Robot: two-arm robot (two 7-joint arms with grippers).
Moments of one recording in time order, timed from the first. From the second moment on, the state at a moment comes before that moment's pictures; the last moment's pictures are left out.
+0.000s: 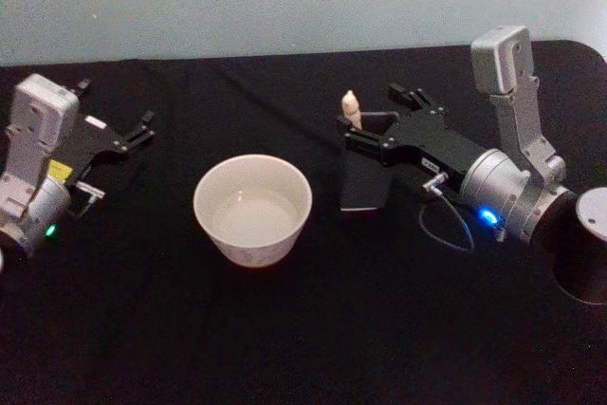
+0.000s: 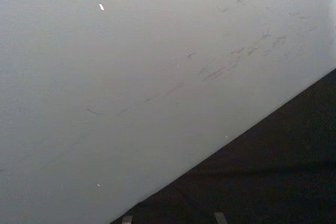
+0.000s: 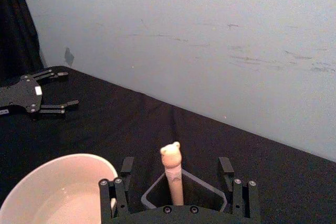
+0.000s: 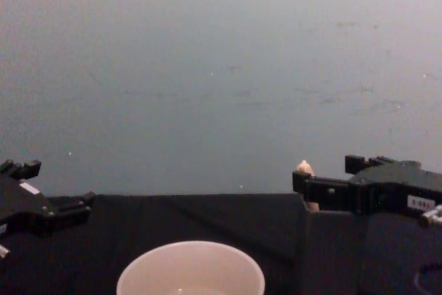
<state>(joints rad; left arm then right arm) -0.20 0.60 0.45 -1.41 -0.25 -0.12 0.03 0.14 0.40 -0.36 -1.66 0.36 0.19 0.28</state>
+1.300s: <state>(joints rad) -0.20 0.60 0.45 -1.41 -0.25 -0.12 0.03 0.19 0.26 -0.24 -1.39 0.18 0.16 0.05</state>
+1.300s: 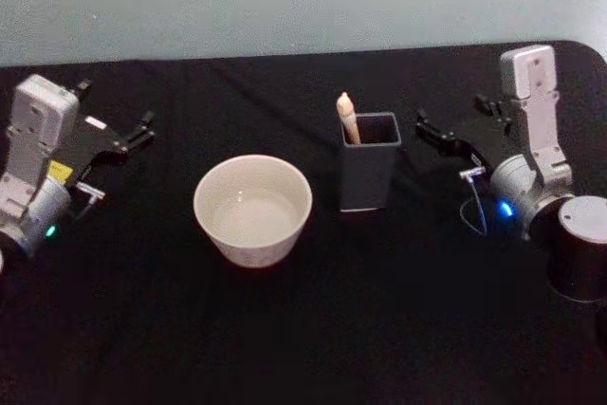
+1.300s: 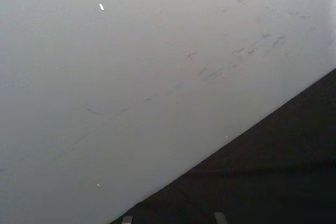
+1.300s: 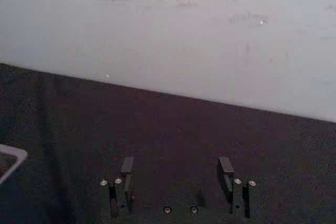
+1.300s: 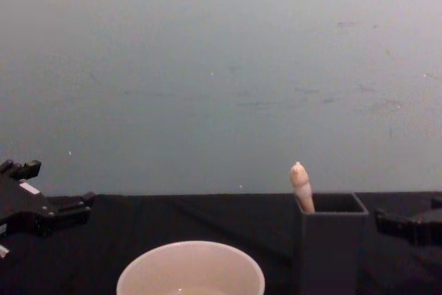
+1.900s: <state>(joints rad) -0.20 0.60 0.45 -1.41 -0.25 -0.12 0.03 0.20 0.25 -0.23 -1.36 0.16 0.17 0.05</state>
